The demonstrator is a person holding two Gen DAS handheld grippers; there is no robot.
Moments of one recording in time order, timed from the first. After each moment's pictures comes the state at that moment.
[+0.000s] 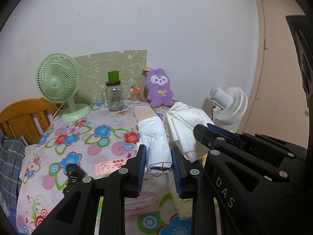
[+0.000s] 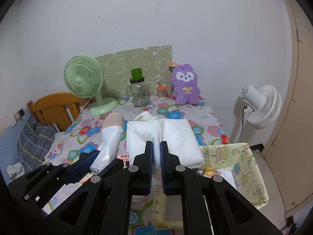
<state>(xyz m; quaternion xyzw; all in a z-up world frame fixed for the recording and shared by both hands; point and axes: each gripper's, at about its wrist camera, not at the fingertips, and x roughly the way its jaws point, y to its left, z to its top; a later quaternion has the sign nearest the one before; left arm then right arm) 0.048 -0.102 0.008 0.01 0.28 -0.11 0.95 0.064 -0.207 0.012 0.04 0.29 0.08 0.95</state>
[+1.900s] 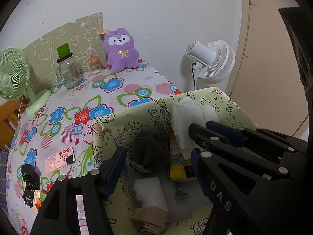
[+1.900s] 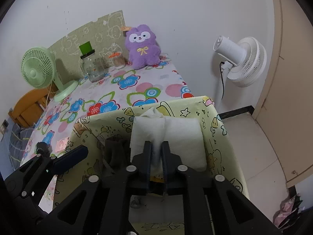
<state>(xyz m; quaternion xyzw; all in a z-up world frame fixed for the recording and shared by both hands) 0.107 -0.204 -0.064 0.08 0.39 -0.17 0.90 0.117 -0.308 -0.080 0.10 0.40 0.02 0.91</state>
